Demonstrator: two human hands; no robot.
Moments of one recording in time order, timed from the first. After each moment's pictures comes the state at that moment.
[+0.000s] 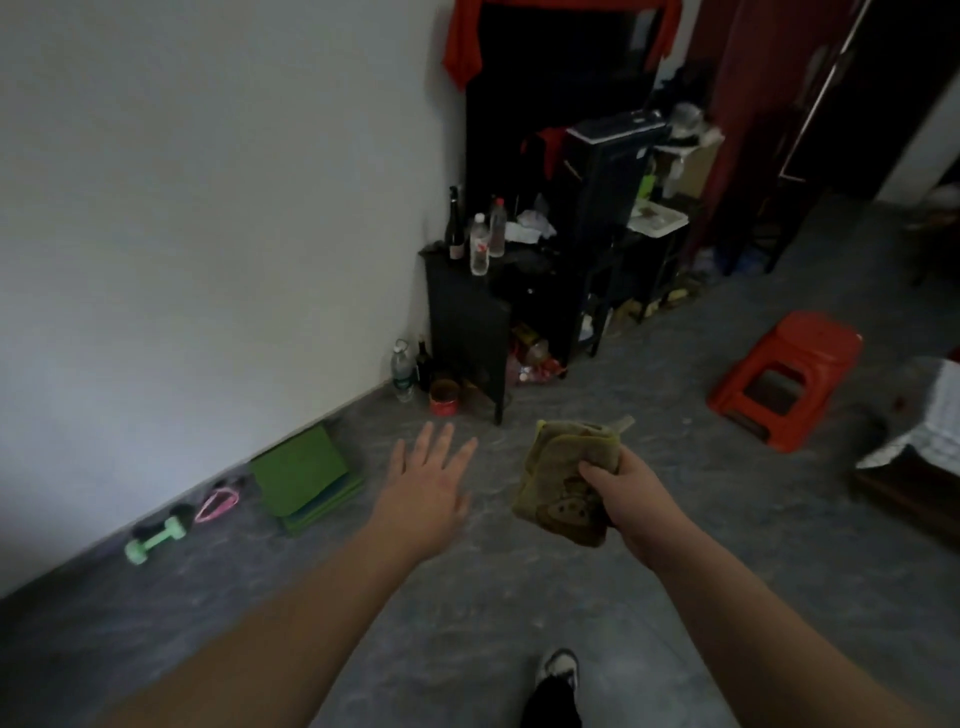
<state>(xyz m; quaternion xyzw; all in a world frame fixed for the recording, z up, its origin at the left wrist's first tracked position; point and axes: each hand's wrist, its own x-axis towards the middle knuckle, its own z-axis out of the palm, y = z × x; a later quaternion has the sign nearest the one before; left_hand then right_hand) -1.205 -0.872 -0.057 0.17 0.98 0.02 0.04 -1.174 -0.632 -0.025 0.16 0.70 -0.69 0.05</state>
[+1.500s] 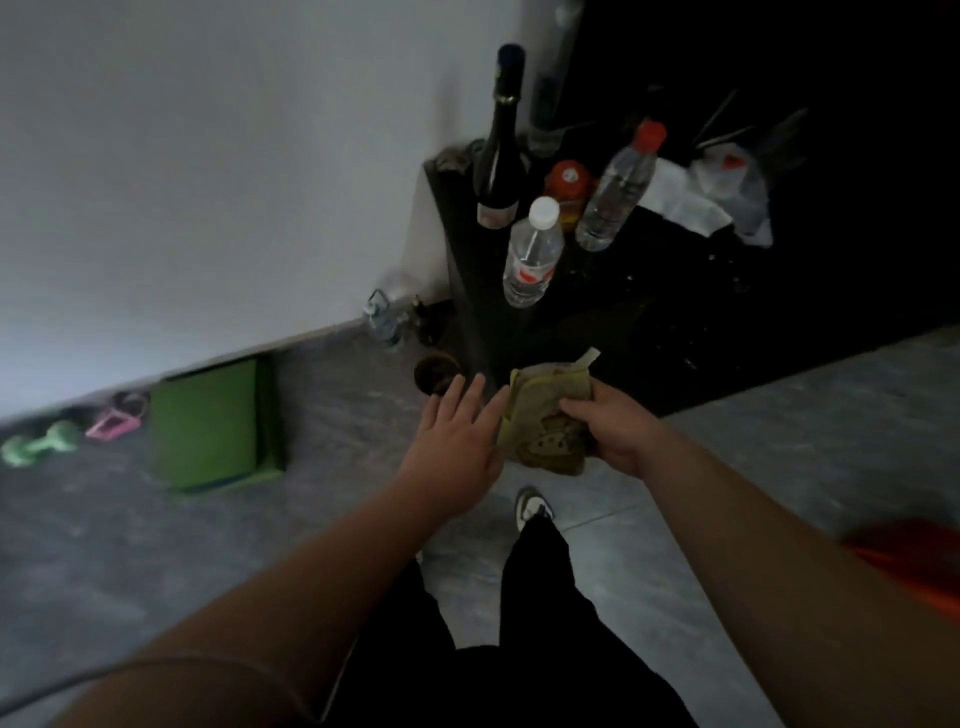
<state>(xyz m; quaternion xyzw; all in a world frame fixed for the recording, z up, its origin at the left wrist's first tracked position) -2.078 -0.724 -0.262 -0.01 0.97 0.18 0.18 -2.195 -0.538 -0.261 0.16 0.68 -0.54 0.47</state>
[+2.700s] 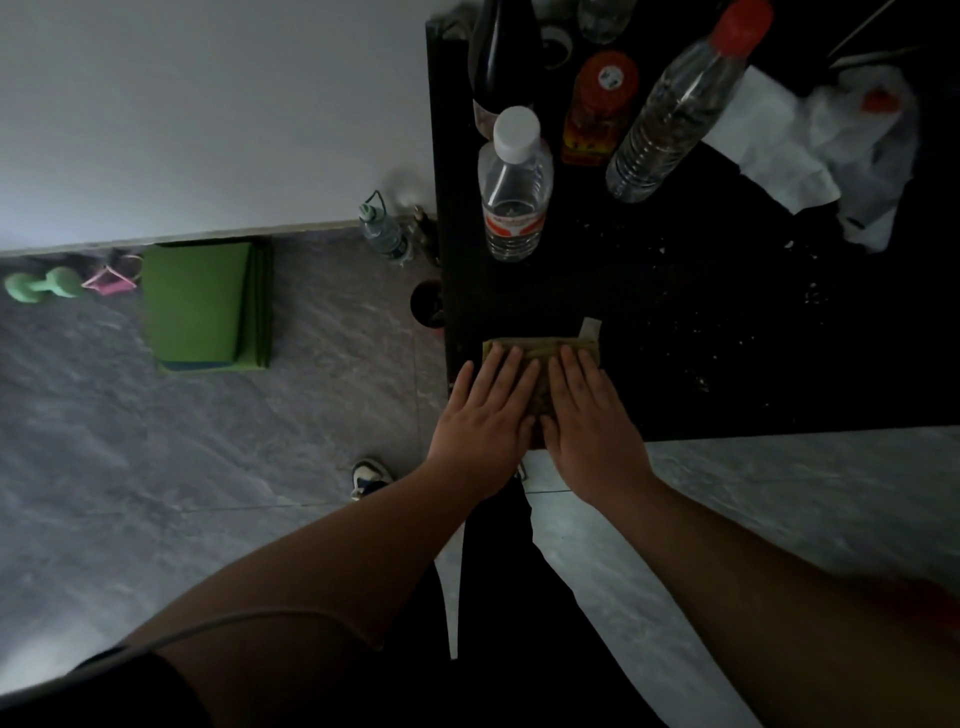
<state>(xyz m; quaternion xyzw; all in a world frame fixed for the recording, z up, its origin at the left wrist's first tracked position) -2.141 -0.609 -0.385 -0.09 0.97 0.12 0.18 -2.238 -0.465 -0.373 -0.42 0.88 0.01 0.23</state>
